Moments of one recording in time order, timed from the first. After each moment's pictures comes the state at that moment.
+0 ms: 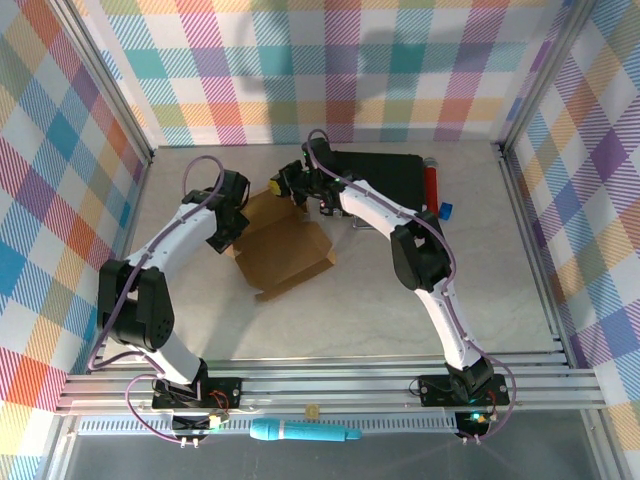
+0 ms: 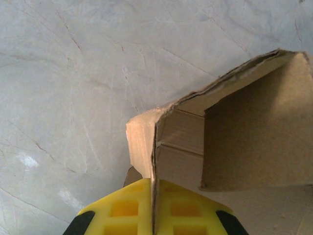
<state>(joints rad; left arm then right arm) -0.26 1.63 1.29 -0.90 -0.28 -1.07 0.64 2.40 2.09 -0.20 -0.50 1.67</state>
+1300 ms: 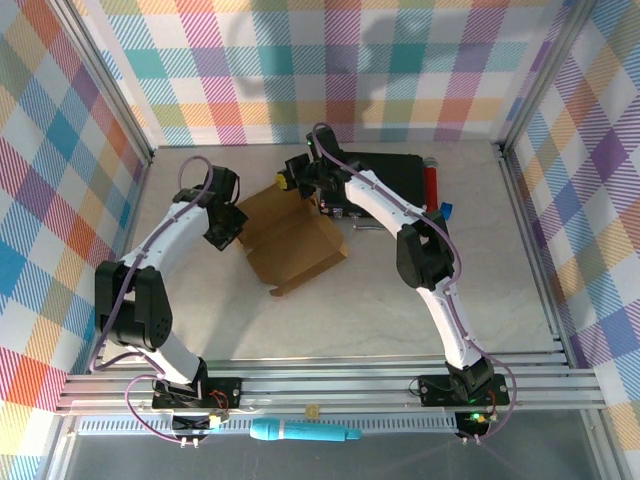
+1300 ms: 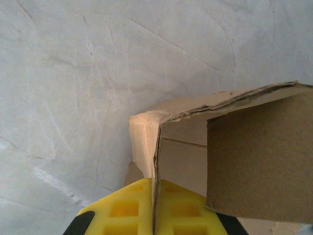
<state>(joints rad) -0.19 1.60 1.25 -0.82 -0.07 -1.03 0.61 2.39 2.20 -0.41 -0.49 1.72</state>
